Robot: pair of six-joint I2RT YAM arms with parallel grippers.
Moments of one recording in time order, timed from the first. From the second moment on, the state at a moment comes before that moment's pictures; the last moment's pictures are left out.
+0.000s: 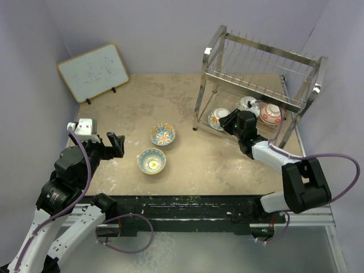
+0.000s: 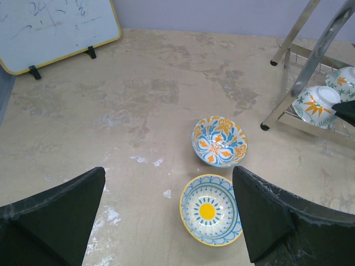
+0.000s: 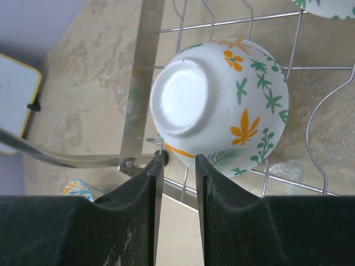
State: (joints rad) left arm -0.51 0.45 0.92 -0.67 -0.36 -0.23; right arm 0.31 1.38 0.65 0.29 0.14 0.83
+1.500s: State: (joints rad) left arm -0.51 0.44 0.90 -0.67 -0.38 -0.23; right arm 0.27 1.93 1.10 0.46 0.27 0.73
